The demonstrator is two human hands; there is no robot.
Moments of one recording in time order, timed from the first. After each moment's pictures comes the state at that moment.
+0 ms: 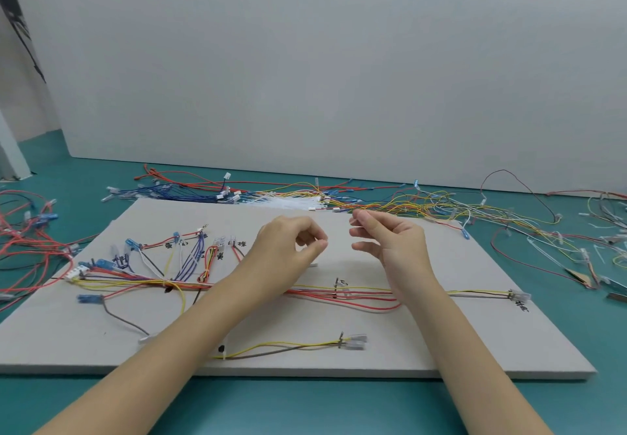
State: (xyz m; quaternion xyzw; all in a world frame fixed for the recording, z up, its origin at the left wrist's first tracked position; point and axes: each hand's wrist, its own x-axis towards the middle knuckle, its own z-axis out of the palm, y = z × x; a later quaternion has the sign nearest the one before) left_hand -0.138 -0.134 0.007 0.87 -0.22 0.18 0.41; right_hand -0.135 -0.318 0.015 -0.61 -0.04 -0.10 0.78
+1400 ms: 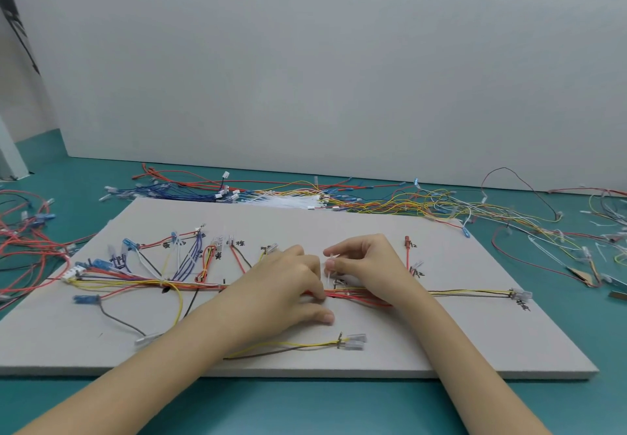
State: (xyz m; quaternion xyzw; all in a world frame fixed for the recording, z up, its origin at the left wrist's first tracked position) left_hand -0.167 -0.127 -0.002 0.92 -0.35 0.06 0.14; right_hand -0.127 -0.316 -0.012 -0.81 -0.12 0.02 0.57
